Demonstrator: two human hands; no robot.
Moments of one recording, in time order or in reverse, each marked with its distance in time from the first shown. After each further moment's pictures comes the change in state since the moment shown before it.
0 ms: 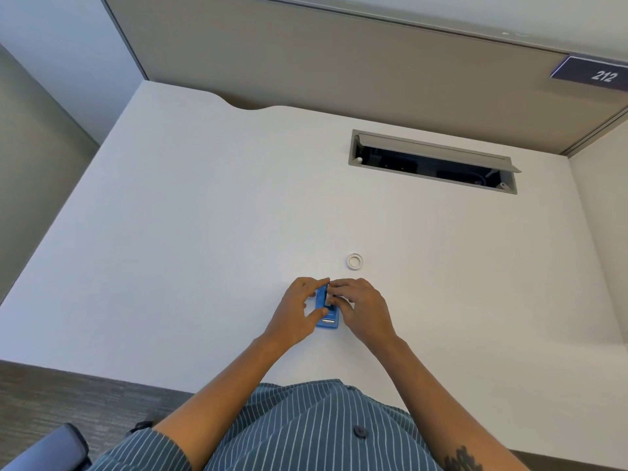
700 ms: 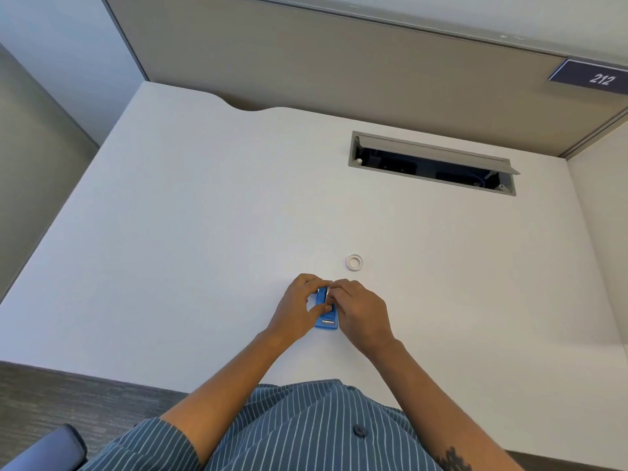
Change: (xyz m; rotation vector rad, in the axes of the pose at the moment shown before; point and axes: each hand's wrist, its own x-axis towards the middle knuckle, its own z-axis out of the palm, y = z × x) left_hand 0.014 0.000 0.003 0.032 0.026 0.025; right_hand -0.004 -0.001 0.004 -0.322 0.038 -0.270
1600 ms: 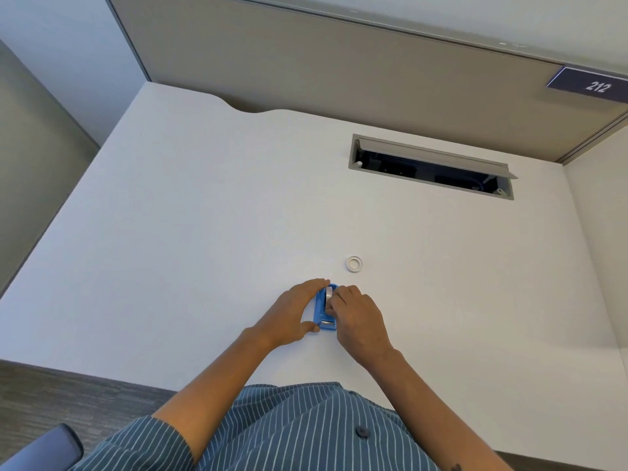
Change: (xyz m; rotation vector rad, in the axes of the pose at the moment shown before) left_hand -0.009 -0.016 -0.022 0.185 -0.279 0.037; right_hand -0.007 -0.016 -0.006 -0.101 -0.166 0.036
